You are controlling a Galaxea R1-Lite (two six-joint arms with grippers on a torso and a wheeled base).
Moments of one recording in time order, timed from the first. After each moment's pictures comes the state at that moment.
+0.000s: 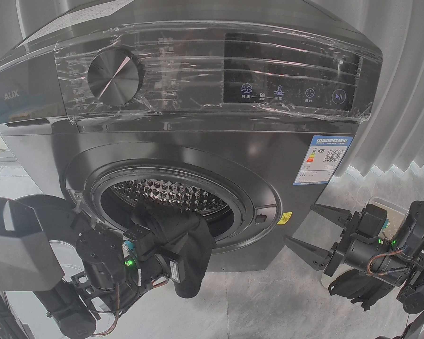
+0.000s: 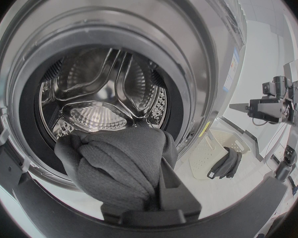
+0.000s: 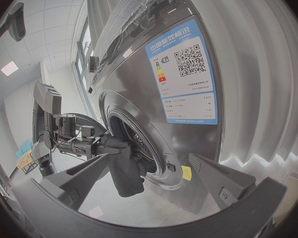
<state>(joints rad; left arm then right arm) -0.72 1.97 -0.26 -1.54 0.20 -0.11 0.59 1.69 -0.14 -1.55 0.21 0.07</state>
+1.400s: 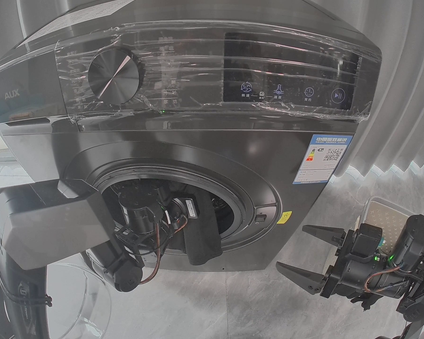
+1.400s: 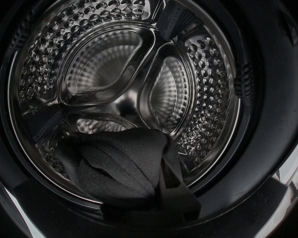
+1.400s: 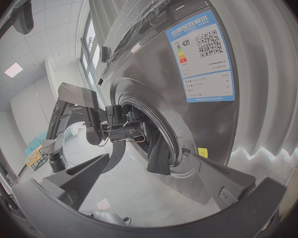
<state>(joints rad) -0.57 2.26 -0.79 -1.49 0.27 -0.17 0.66 1.70 -0.07 -1.55 0.21 0.08</state>
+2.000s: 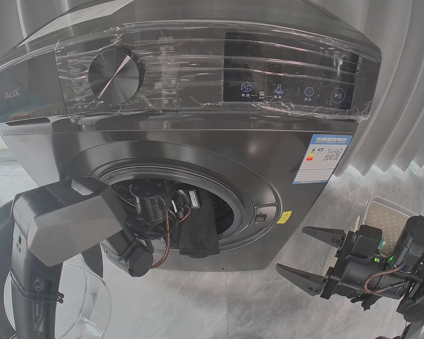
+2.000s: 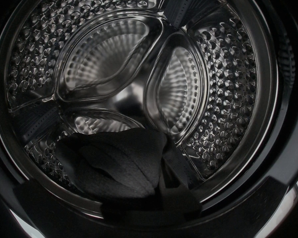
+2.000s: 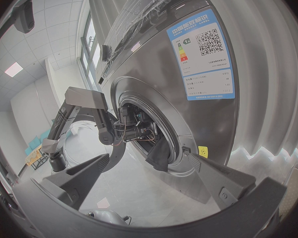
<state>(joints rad) -0.52 2.37 -0.99 -1.40 0.27 -0.17 0.67 1.70 -0.07 -1.55 0.21 0.07</state>
